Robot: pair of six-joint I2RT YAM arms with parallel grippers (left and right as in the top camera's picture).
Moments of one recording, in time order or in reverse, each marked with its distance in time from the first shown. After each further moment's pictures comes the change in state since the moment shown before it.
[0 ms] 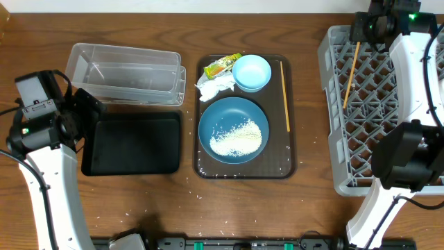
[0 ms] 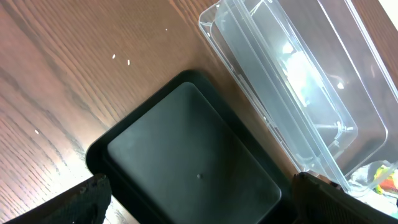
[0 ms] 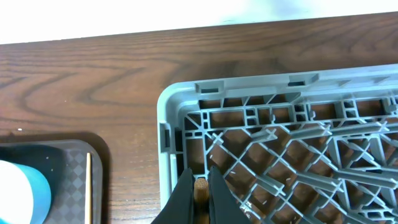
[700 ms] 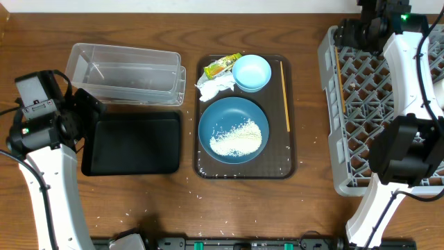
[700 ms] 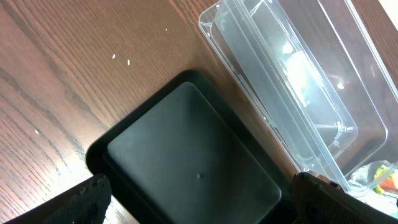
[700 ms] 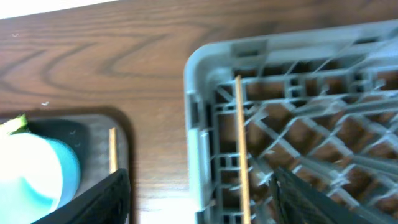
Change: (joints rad) left arm 0.000 0.000 0.000 0.000 0.000 0.000; right arm 0.010 0.041 0.000 -0.074 -0.106 0.050
